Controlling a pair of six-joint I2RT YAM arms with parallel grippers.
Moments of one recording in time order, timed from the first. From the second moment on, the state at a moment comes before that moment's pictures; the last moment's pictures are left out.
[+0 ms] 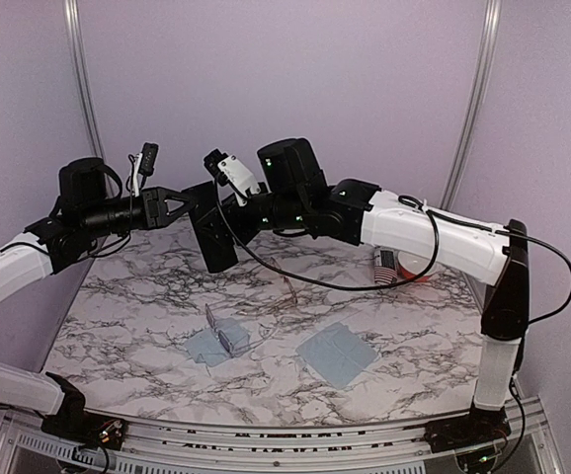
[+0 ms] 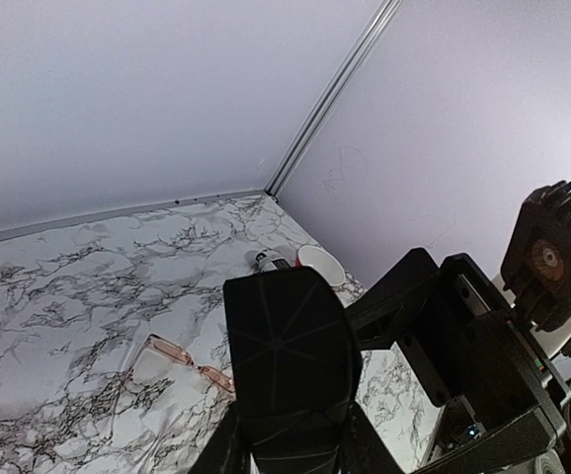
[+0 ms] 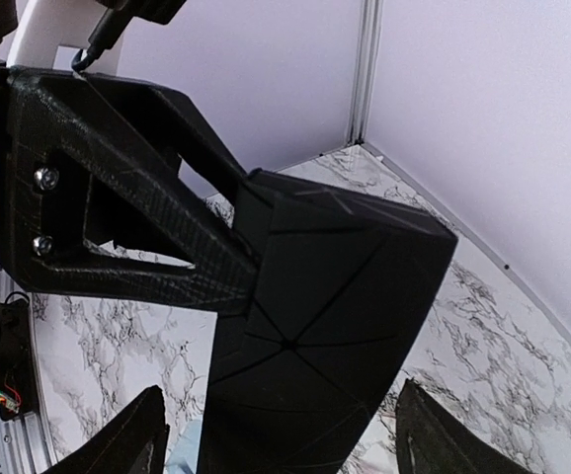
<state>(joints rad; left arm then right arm) -0.42 1.18 1.00 0.01 0.56 -0.43 1.02 1.95 1.90 -0.32 -0.07 0.00</state>
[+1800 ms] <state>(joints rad) -0.44 1.18 1.00 -0.04 0.53 -0.40 0.94 1.95 1.80 -0.22 -0.32 0.13</state>
